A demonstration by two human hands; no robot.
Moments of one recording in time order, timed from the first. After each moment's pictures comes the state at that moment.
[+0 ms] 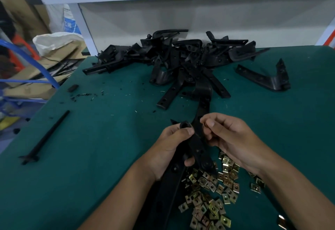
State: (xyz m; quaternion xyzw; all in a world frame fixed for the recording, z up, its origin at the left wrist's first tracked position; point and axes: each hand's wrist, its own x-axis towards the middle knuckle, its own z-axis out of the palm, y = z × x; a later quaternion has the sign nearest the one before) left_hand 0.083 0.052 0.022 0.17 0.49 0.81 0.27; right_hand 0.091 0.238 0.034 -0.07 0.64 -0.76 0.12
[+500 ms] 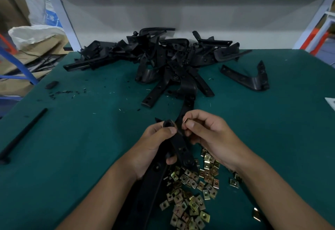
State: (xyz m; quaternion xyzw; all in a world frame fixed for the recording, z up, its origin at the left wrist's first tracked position) left_hand 0.082 0.052 0.017 0.14 0.50 0.81 0.26; right_hand 0.094 0.237 0.037 -0.10 0.66 -0.74 0.09
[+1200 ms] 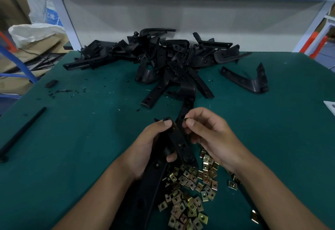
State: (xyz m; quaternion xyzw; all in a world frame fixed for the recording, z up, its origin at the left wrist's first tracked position) left_hand 0.080 0.051 0.022 0.18 0.48 0.81 0.28; right_hand 0.095 0.238 0.040 -0.09 0.64 -0.76 0.08
